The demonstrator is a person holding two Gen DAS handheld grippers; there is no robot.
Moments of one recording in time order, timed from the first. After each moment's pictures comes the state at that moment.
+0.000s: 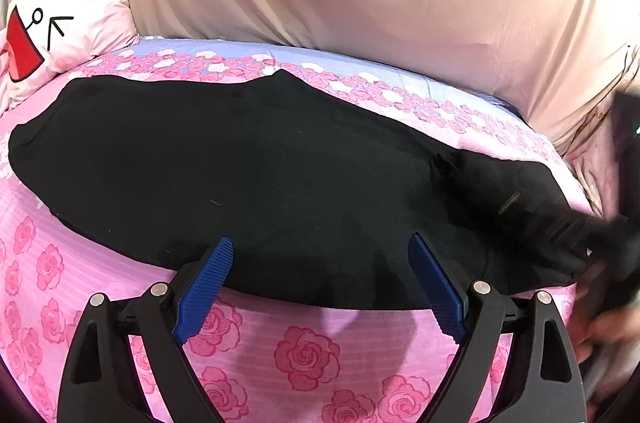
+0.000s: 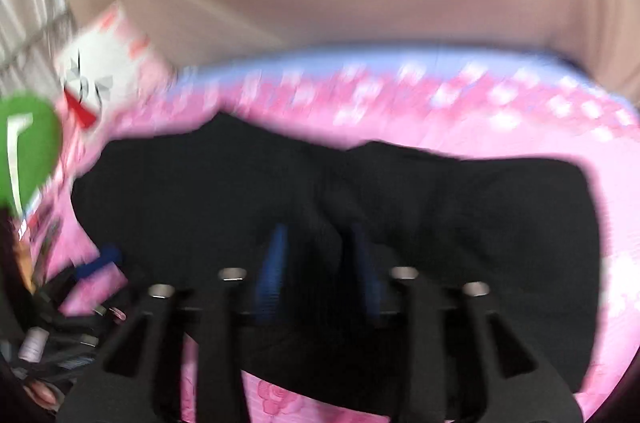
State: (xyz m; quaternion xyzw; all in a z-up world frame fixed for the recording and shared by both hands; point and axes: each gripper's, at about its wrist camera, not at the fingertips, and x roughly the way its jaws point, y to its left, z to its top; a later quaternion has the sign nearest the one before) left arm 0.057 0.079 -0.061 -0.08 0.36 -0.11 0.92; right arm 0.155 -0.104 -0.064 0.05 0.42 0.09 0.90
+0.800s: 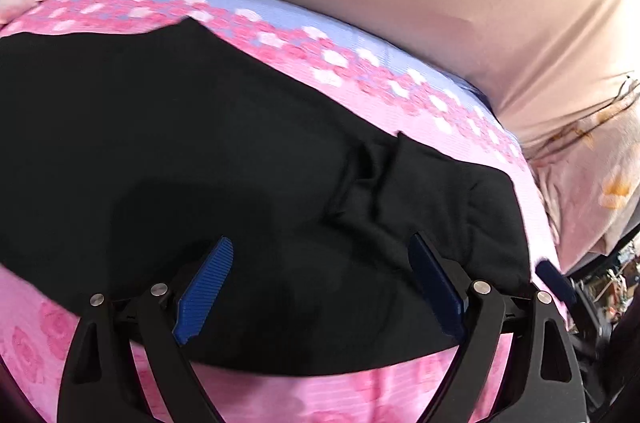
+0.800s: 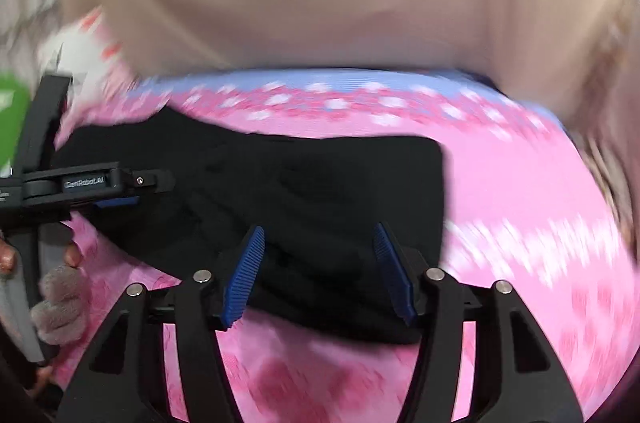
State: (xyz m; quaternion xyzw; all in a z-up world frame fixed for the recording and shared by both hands) left arm 0.106 0.019 -0.066 -0.15 0.44 -0.17 0.87; right arm 0.093 -0.173 -0.035 -0.03 0.35 0.04 0.94
